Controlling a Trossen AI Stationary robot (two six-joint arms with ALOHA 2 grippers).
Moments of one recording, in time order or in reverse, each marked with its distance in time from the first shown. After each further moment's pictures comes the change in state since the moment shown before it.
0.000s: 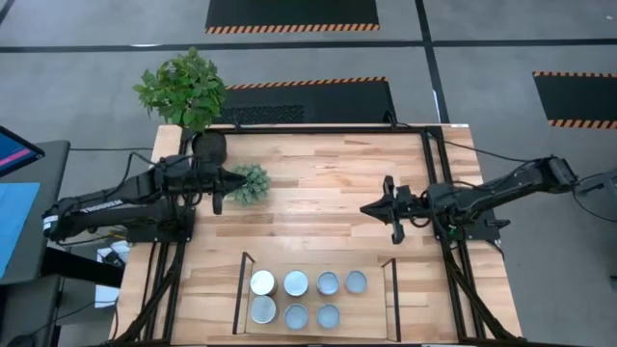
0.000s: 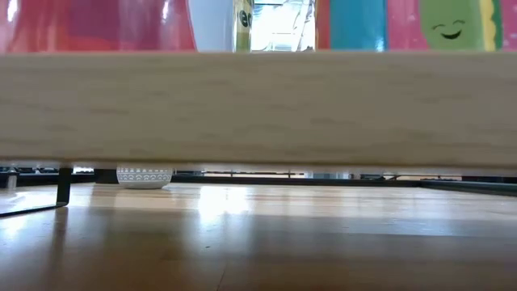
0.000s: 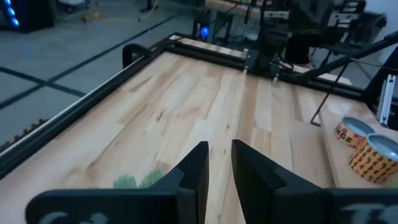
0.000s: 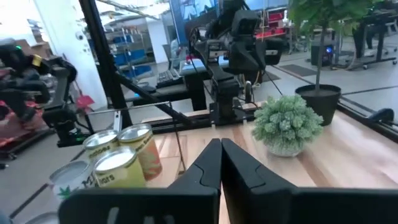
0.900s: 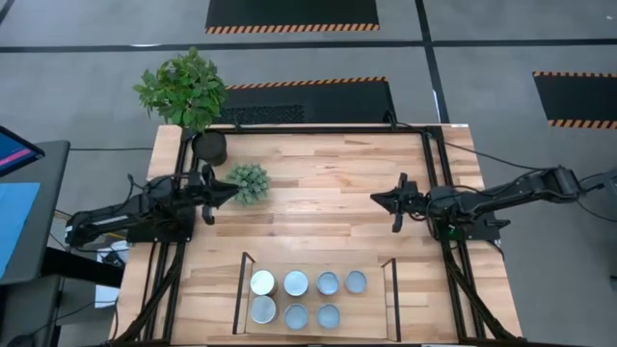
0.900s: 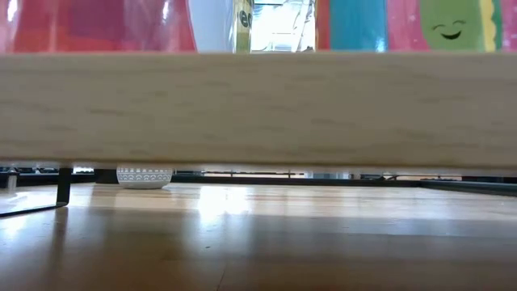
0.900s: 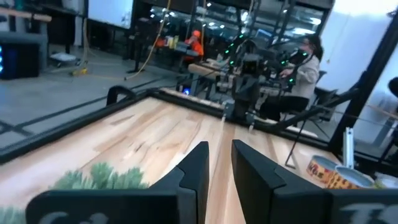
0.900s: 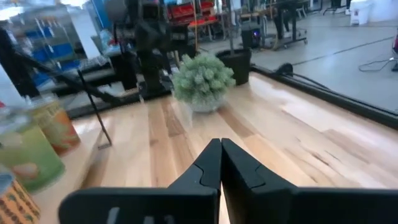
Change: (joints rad) left arm -0.091 -0.484 -0.387 0.211 -0.061 -0.118; right arm -0.109 -0.162 -0.288 0.026 0.162 0.052
